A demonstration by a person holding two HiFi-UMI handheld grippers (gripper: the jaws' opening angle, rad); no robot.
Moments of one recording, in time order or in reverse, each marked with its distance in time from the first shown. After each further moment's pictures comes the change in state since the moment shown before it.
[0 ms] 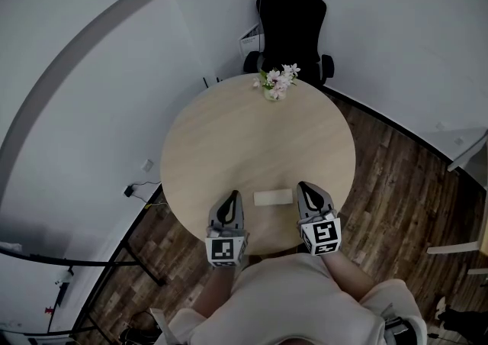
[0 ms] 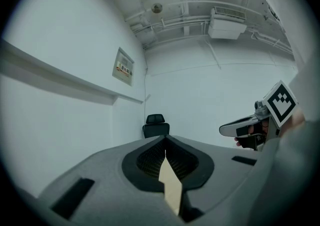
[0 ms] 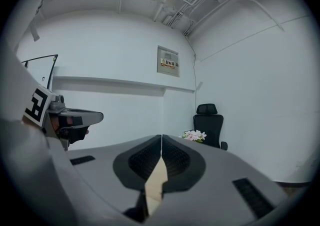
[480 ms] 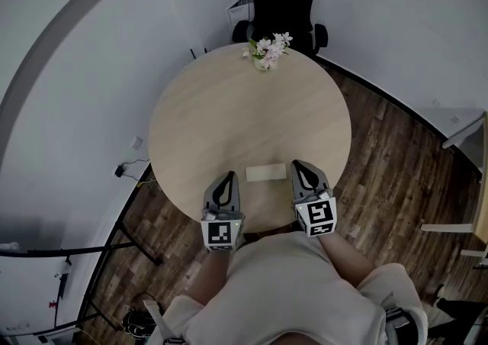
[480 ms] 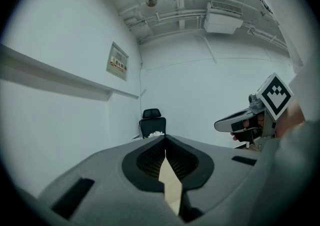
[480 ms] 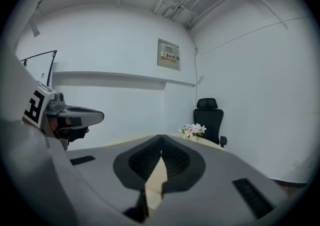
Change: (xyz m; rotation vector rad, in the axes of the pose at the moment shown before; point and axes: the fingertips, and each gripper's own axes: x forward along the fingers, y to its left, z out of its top) left arm 0.008 -0.013 -0.025 0.037 0.062 -0.042; right arm 0.007 -0.003 -0.021 -0.010 0.073 0.004
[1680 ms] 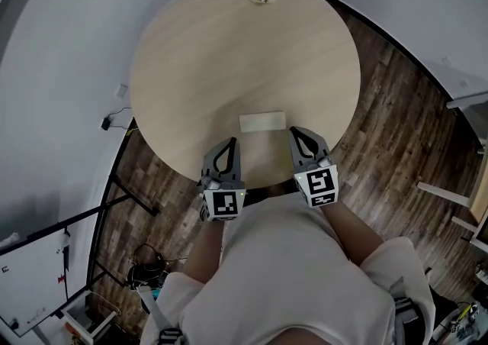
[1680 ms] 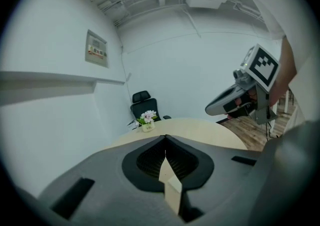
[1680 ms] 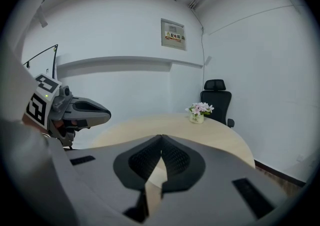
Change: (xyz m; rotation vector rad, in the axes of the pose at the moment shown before) left arm 0.011 -0.028 -0.085 0.201 0.224 -0.099; right arm 0.016 0.011 -0.082 0.005 0.183 0.093
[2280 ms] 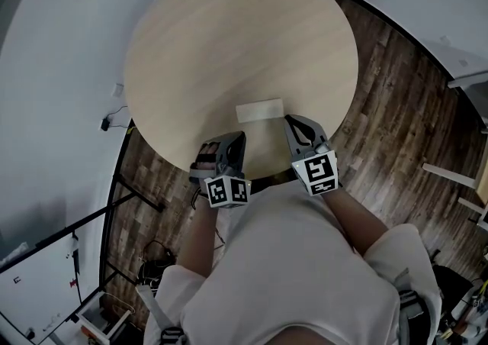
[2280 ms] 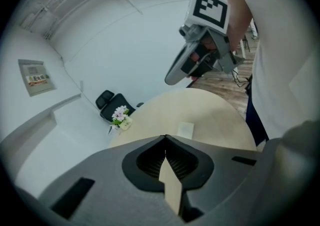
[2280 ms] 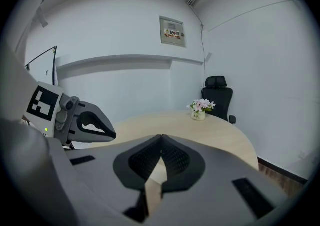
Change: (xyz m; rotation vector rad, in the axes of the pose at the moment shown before) left arm 0.021 -0.048 -0.044 0.539 0.219 -0.267; right arm 0.006 0.003 -0.010 0.026 0.029 0.023
